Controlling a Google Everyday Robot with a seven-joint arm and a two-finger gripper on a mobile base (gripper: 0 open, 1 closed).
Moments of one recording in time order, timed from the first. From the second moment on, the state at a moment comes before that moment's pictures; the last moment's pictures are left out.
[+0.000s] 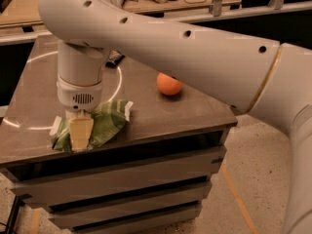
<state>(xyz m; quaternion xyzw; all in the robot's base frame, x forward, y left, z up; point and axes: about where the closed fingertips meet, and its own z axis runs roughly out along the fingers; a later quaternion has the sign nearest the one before) 0.436 0.178 0.845 -0.81 0.56 0.15 0.07</state>
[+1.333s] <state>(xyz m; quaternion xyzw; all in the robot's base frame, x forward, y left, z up) 0.454 0.204 0.967 -0.84 0.48 0.20 0.18</state>
